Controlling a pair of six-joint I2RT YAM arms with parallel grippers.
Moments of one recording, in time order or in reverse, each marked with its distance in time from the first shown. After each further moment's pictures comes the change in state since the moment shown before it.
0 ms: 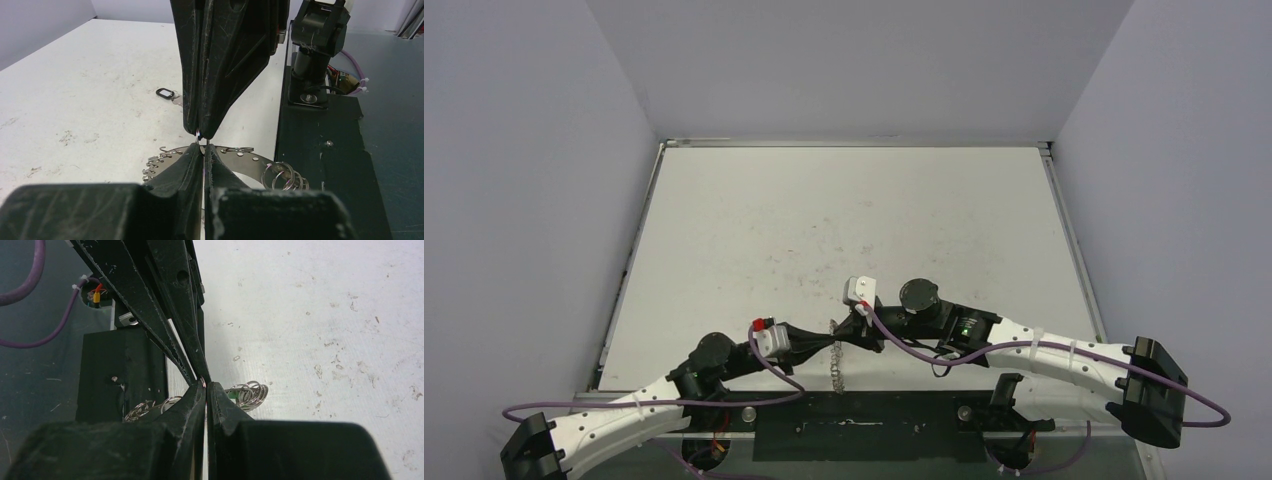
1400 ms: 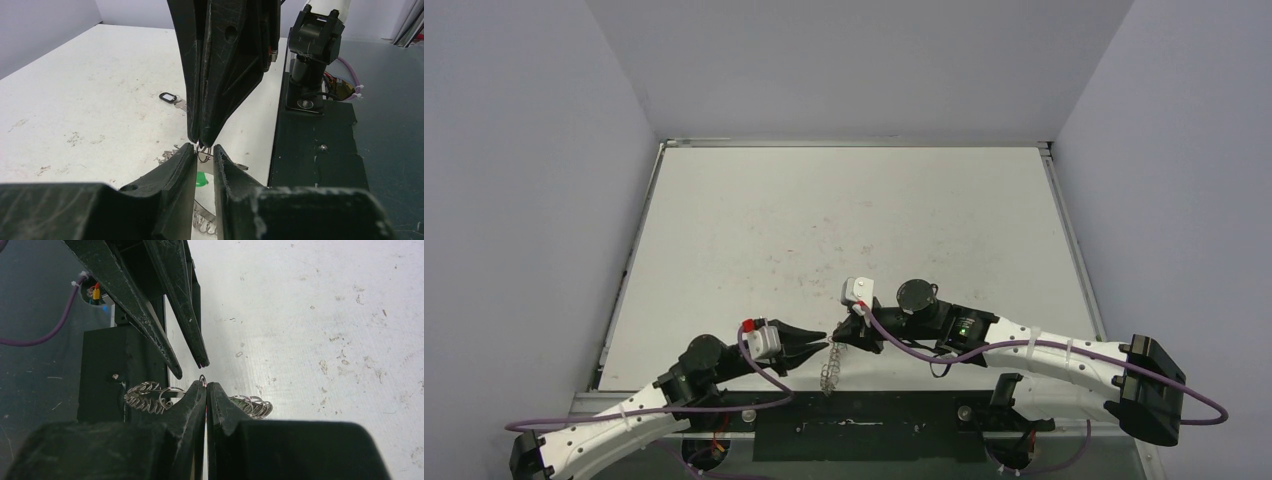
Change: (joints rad) left arm -0.001 -0.187 0.043 -0.221 -0.018 -0.004; right arm 0.006 0.014 0.000 -0.005 0.002 0.005
